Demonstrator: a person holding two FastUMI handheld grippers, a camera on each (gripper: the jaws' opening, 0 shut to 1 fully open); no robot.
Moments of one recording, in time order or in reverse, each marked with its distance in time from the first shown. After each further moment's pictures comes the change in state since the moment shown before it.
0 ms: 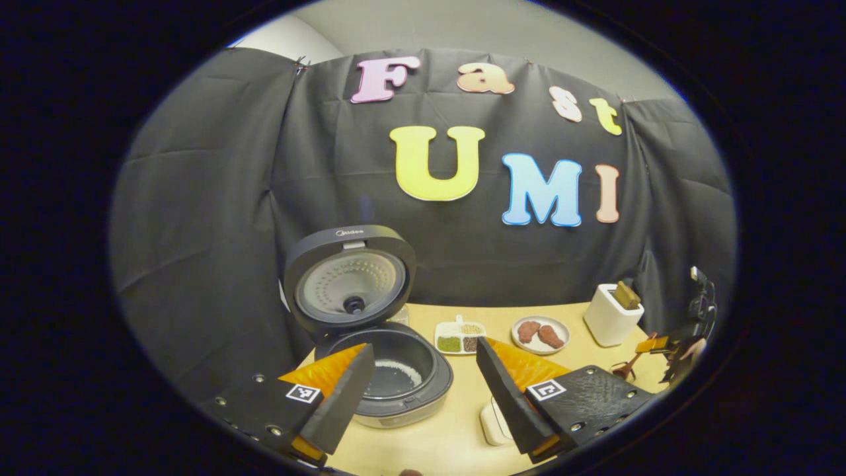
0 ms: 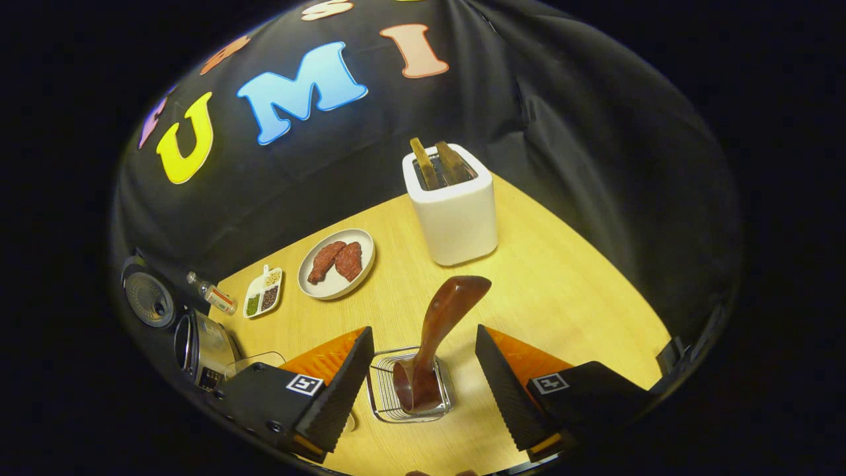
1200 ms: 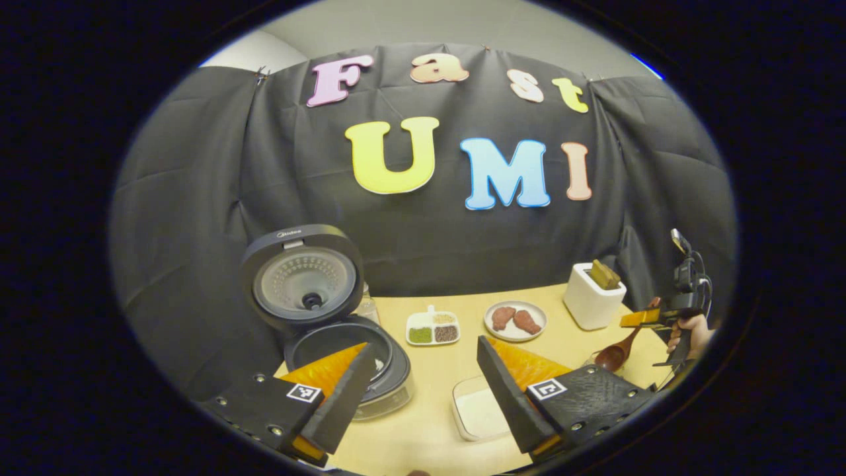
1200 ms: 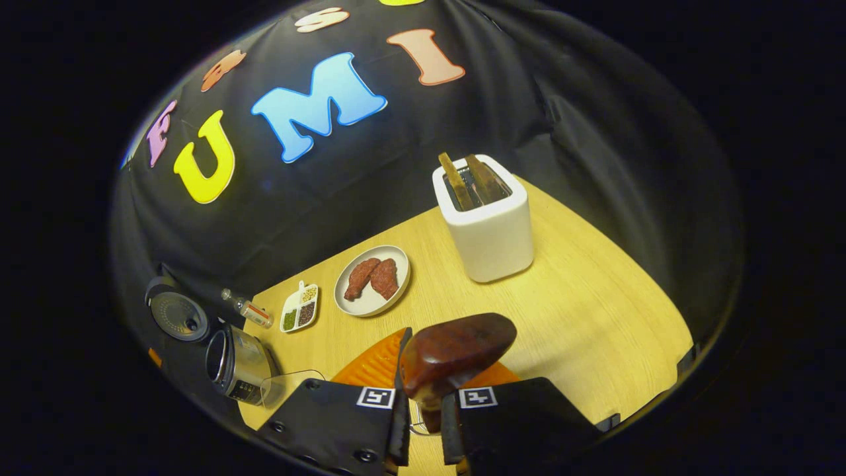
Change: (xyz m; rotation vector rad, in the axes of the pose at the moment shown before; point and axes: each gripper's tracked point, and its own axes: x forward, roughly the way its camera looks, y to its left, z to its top) left arm -0.004 -0.084 0.000 0.086 0.011 -0.108; right arm -0.026 0.035 0.044 -0.033 -0.098 0.119
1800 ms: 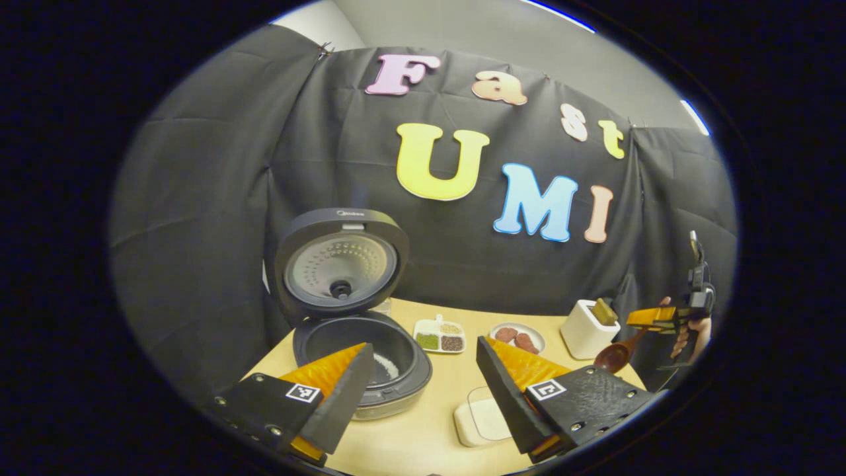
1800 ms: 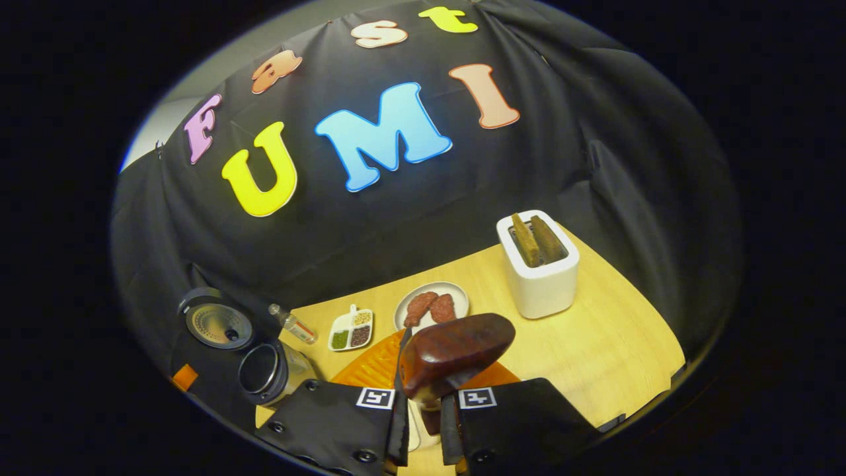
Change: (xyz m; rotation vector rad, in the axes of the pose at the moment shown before) left arm -0.011 0.091 -0.025 -0.203 -0.029 0.008; right arm -0.059 0.124 0.042 -0.054 -0.092 0.163
